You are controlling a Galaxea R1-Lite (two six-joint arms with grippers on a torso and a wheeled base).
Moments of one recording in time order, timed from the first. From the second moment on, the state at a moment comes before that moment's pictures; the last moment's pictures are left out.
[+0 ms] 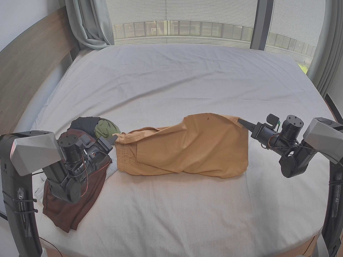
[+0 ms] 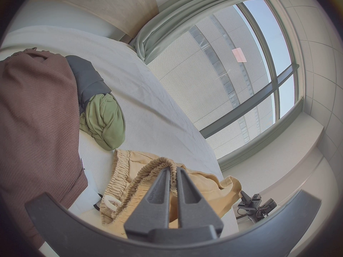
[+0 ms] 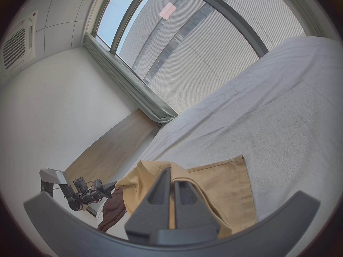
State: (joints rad) left arm -0.14 2.35 -0.75 -1.55 -0.25 -0.84; right arm 0.08 2.37 -1.00 -1.46 0.62 0.61
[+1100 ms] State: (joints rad) left arm -0.12 2.45 -0.86 -1.55 -0.24 -0.85; right arm 0.09 2.51 -1.16 -1.45 0.62 0.61
